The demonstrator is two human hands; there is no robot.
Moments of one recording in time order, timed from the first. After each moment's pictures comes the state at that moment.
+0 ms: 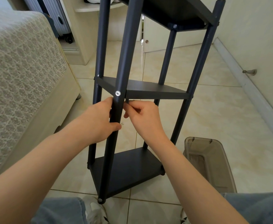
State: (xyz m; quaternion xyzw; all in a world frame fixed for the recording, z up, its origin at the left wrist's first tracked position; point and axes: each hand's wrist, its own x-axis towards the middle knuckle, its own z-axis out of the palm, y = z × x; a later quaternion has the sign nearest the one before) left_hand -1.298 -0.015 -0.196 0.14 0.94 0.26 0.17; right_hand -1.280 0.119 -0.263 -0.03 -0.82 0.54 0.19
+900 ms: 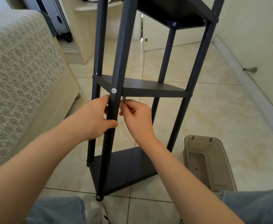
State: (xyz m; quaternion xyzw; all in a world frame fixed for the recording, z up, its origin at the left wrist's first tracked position) left_hand -1.303 -0.018 -0.195 0.13 0.94 0.27 0.18; right_hand -1.293 0.103 -0.283 -0.06 -0.79 0.57 0.22
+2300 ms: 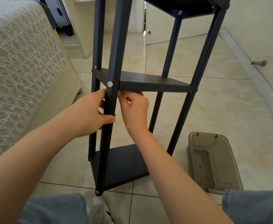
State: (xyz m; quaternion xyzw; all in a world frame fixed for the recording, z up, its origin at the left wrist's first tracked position) left_hand -1.314 -0.030 -0.200 0.12 0.93 0.29 0.18; right_hand -1.312 0.084 -0.282 -0.09 -0.76 0.57 0.31
